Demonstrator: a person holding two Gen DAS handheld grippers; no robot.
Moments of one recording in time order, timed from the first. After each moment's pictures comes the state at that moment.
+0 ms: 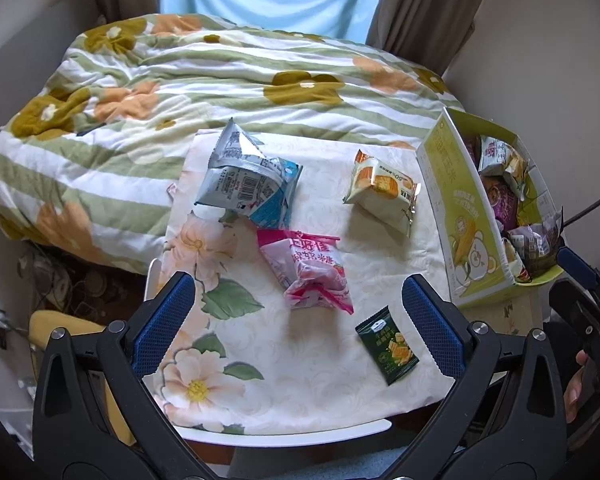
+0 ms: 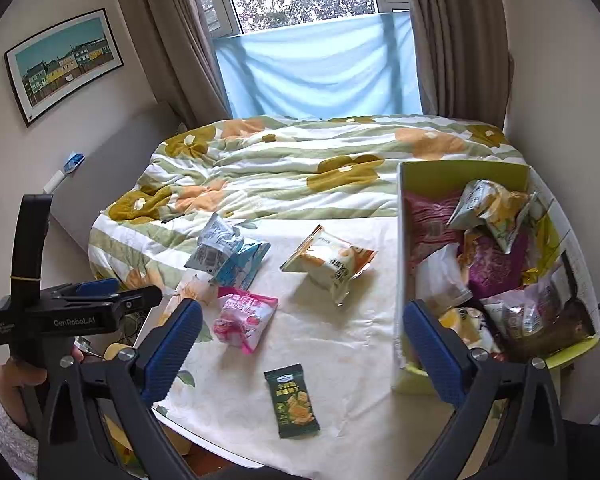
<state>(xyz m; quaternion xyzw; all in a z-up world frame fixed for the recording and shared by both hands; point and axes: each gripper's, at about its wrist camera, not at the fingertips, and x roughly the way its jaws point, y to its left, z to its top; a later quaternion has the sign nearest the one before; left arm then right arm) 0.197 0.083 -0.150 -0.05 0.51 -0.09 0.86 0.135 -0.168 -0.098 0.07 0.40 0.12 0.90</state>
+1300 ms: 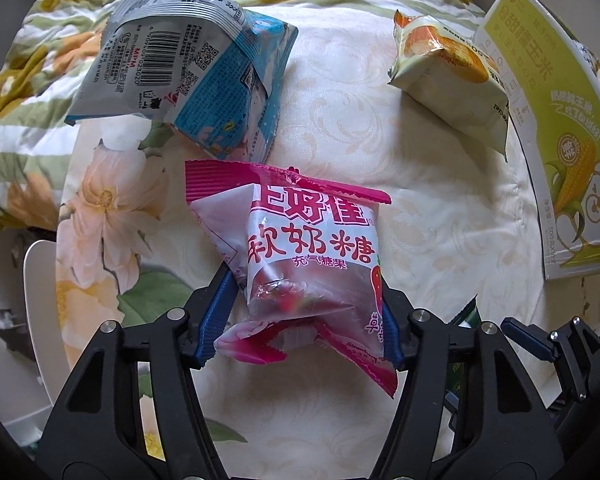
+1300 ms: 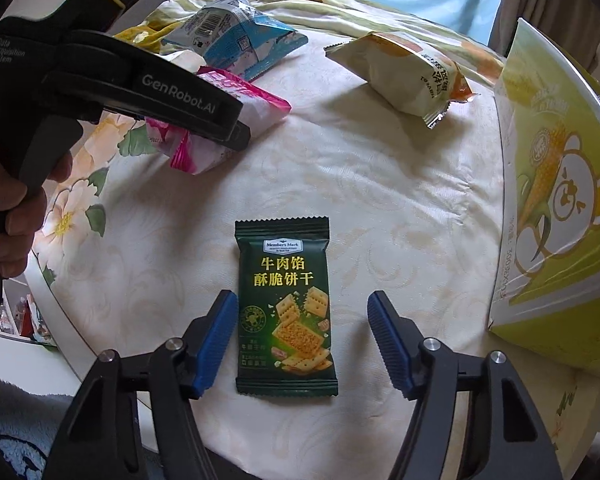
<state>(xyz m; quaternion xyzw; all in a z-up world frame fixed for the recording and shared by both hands) 0.257 0.029 -0.314 0.01 0.62 -0.09 0.78 0.142 -0.104 -0.293 -0.09 0.56 0.17 0.81</state>
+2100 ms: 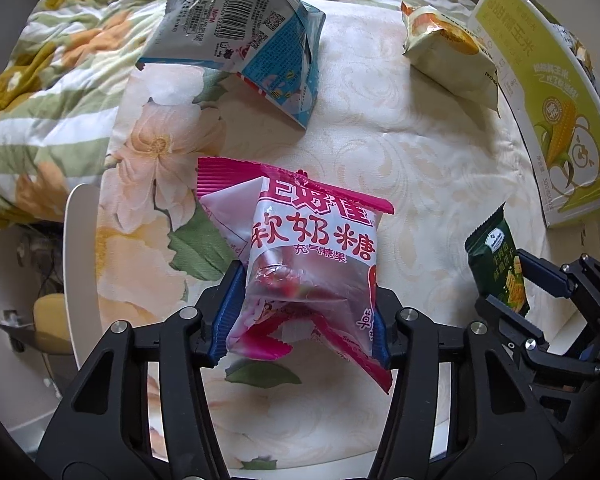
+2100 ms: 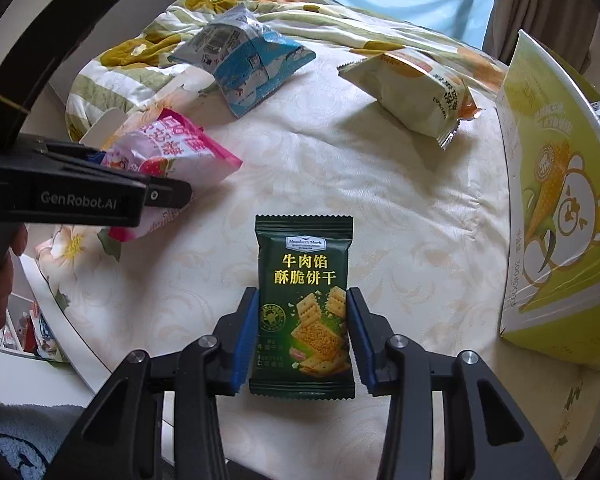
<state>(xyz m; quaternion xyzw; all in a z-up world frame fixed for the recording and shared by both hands) 0.219 0.072 -0.300 0.01 0.61 -0.10 0.78 0.143 -0.084 -0.276 -0.07 0.54 0.16 0.82</state>
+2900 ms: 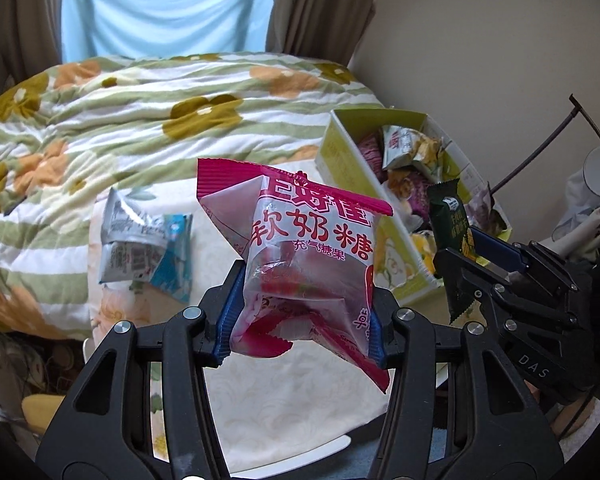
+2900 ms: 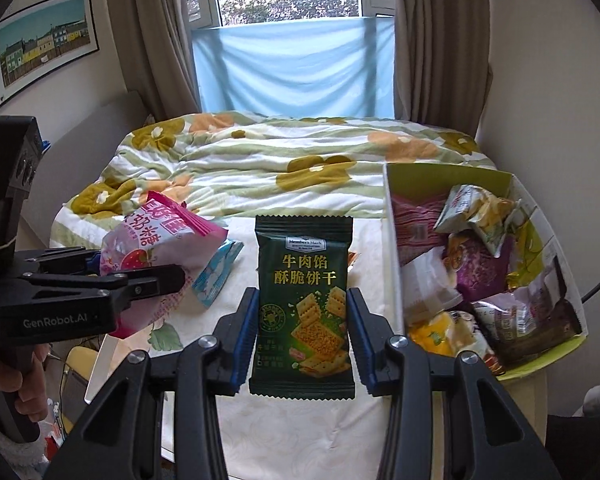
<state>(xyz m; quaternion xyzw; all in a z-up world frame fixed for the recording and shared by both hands) 0.215 -0.007 -0.107 -0.01 0.46 -0.26 0.85 0.145 -0.150 -0.105 0.03 0.40 0.04 0.92</state>
